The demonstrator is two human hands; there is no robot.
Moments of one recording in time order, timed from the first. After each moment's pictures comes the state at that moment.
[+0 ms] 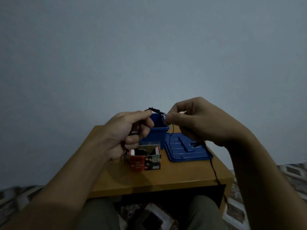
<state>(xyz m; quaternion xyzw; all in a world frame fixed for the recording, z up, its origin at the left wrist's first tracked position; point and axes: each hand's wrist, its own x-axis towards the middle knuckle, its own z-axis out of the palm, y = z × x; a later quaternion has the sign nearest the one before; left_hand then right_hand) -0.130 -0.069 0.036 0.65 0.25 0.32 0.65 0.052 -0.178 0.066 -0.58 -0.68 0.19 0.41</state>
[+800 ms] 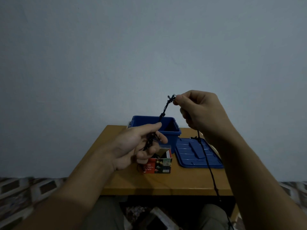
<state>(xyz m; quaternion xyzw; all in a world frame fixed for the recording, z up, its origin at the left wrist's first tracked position) -0.151 -0.068 0.018 0.66 0.25 0.21 0.68 0.028 -0.135 0.062 -0.52 -0.60 0.13 0.60</state>
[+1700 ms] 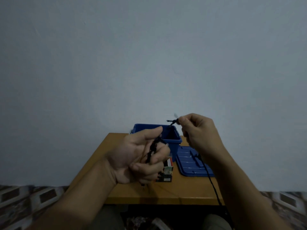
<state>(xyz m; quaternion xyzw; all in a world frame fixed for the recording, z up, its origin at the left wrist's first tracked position) -0.160 -0.064 0.018 0.60 -0.06 0.00 0.80 0.035 -0.125 0.031 -0.55 -0.55 0.12 0.61</state>
